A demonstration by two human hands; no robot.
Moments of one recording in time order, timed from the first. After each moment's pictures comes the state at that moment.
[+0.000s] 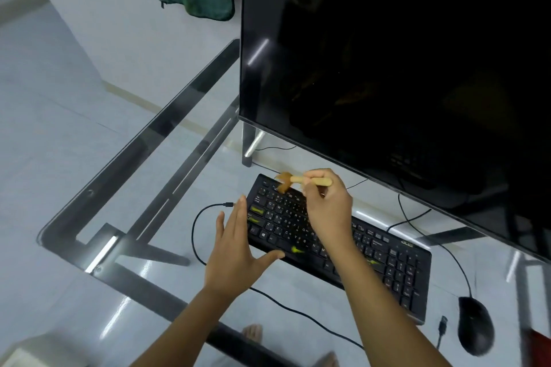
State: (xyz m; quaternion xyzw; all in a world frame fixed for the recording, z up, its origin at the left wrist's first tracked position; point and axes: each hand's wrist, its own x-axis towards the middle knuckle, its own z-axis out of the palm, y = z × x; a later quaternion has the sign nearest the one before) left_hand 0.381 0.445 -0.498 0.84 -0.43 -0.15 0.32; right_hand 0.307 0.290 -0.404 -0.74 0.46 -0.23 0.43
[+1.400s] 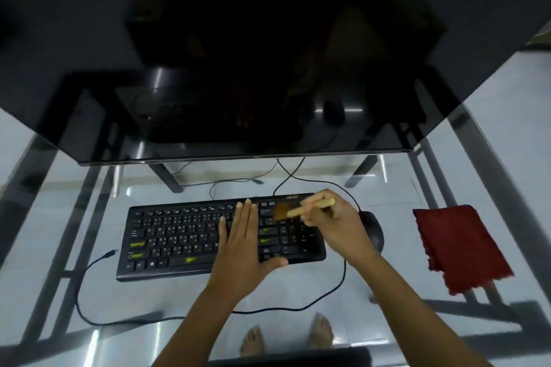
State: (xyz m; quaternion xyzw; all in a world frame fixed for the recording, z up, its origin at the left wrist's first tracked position) left_hand 0.247 0.337 -0.475 0.73 -0.65 -0.19 0.11; right_hand 0.067 0.250 -0.398 -0.64 0.56 -0.24 0.46
